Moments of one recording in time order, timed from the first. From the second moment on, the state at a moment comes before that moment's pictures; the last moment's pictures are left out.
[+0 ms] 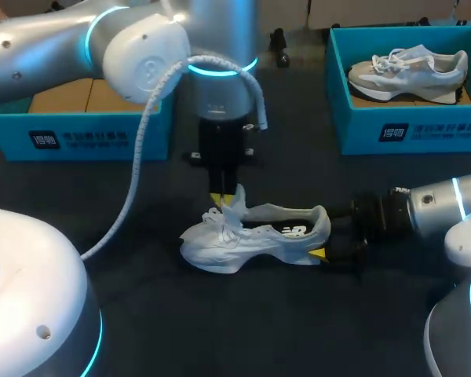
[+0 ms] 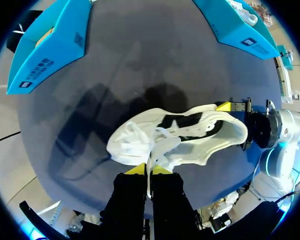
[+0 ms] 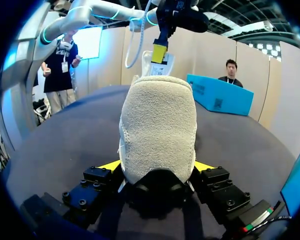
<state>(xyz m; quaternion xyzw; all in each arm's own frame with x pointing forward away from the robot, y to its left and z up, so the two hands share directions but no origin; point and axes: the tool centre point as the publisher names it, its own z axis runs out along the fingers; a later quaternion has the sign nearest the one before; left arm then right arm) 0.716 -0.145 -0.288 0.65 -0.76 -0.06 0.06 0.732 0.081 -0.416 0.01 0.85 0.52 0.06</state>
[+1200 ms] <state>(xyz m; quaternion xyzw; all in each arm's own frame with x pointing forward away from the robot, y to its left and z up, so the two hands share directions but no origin) 0.715 -0.095 -0.389 0.70 -0.71 -0.09 -0.03 0.732 0.082 -0.415 0.01 0.85 0.52 0.06</state>
